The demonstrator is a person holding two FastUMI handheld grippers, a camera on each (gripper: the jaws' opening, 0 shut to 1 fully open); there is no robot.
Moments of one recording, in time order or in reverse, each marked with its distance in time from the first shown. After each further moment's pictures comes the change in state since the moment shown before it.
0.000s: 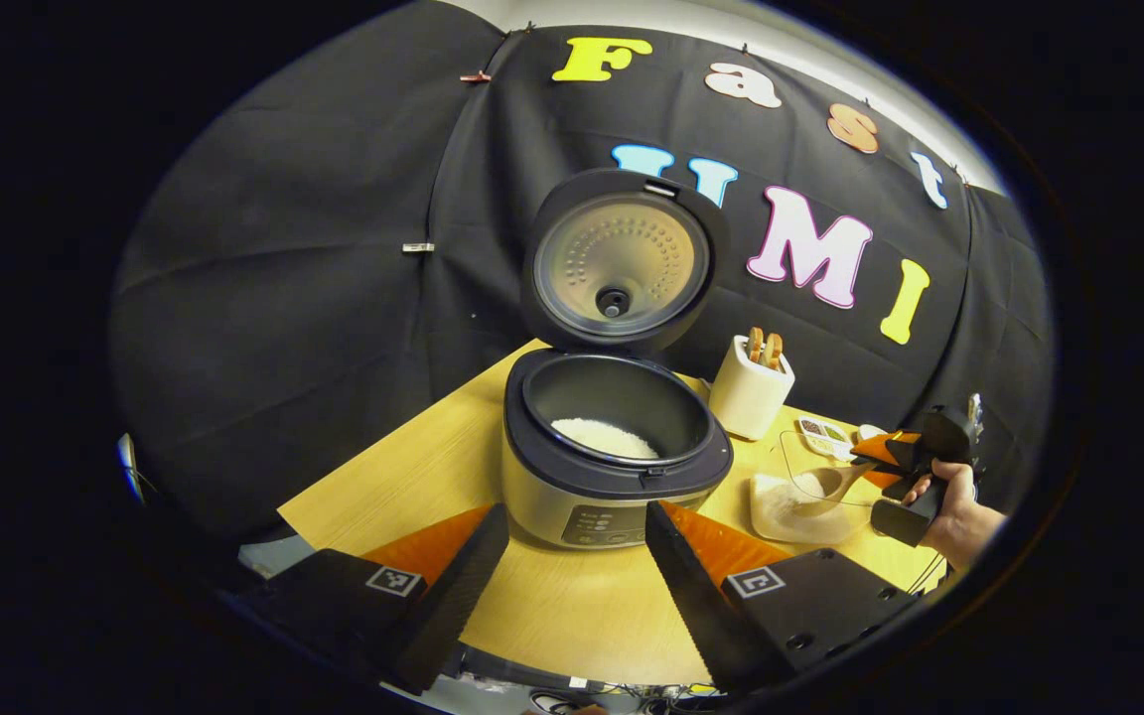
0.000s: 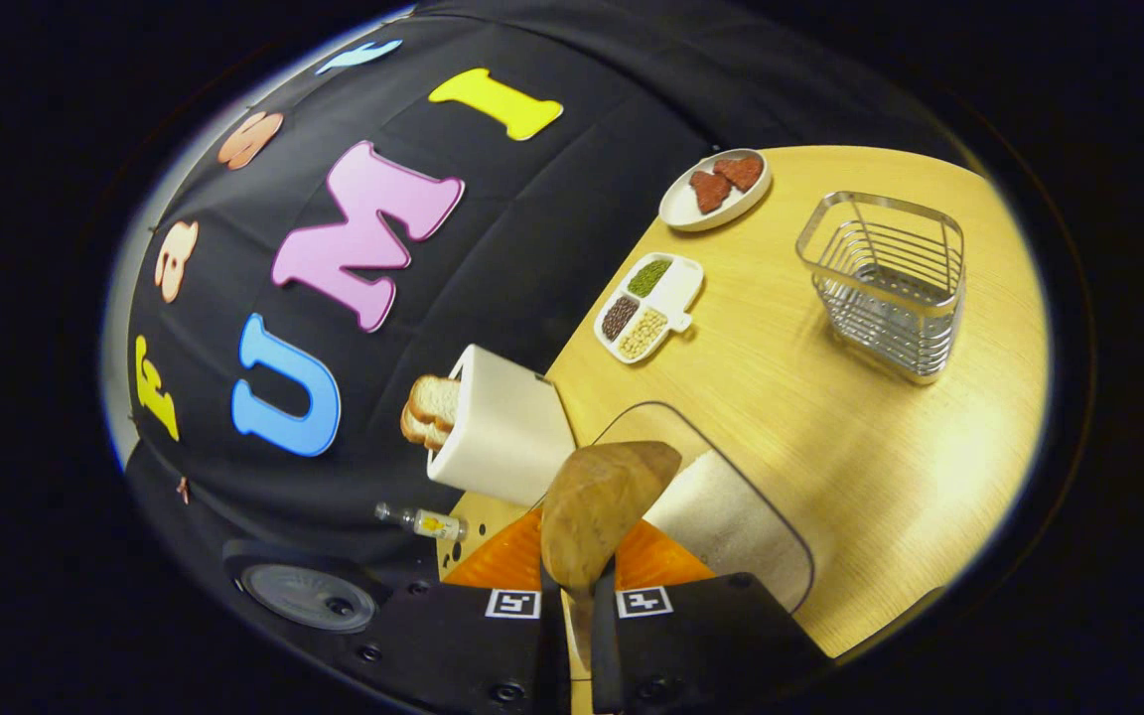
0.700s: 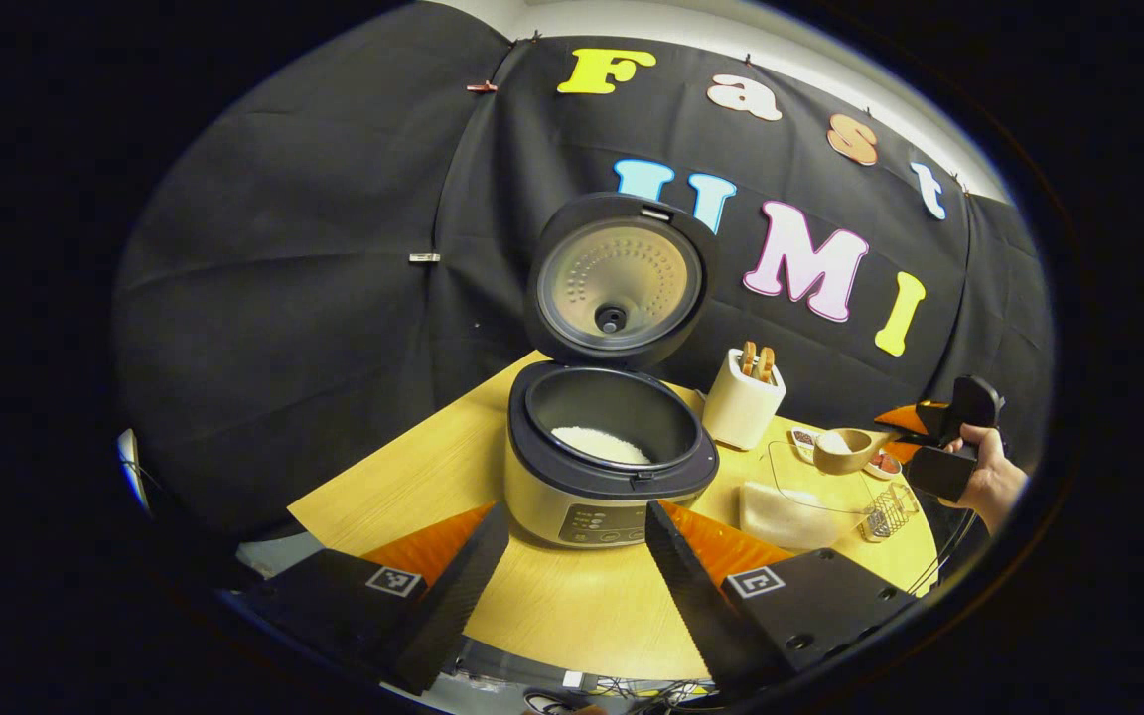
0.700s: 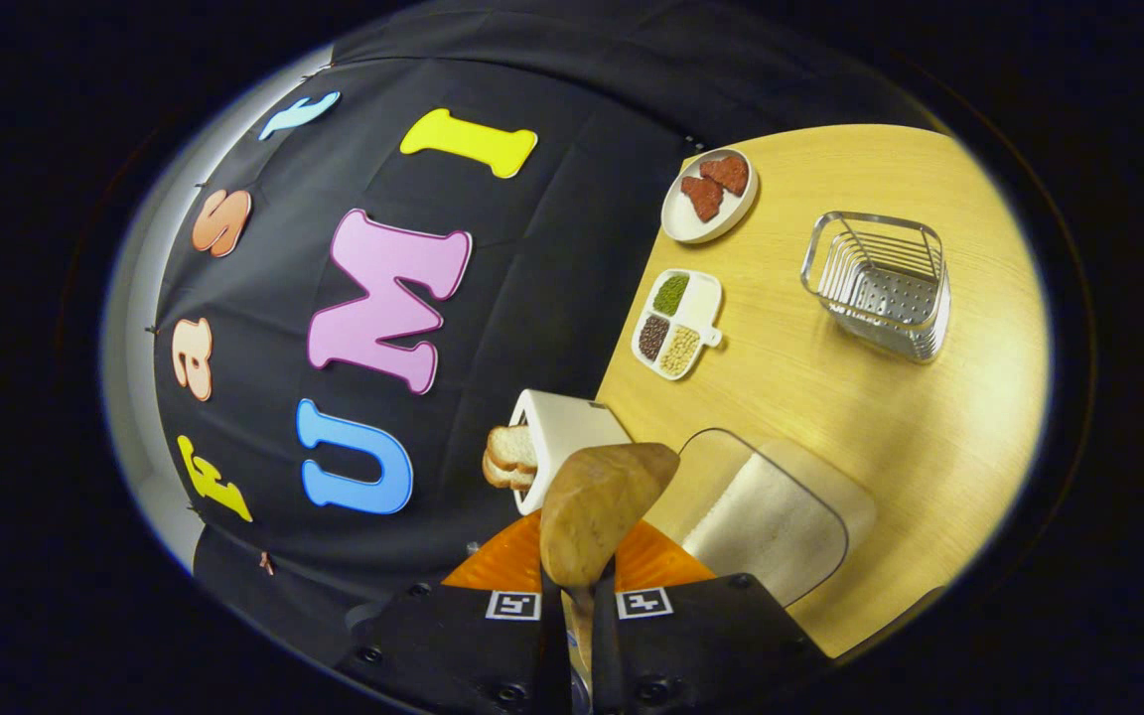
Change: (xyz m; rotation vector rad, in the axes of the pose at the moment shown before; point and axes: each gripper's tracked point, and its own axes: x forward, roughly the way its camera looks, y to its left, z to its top) left arm -0.026 0.004 0.007 -0.031 -0.030 0.011; right arm -0.038 0.077 0.023 0.179 0.038 0.124
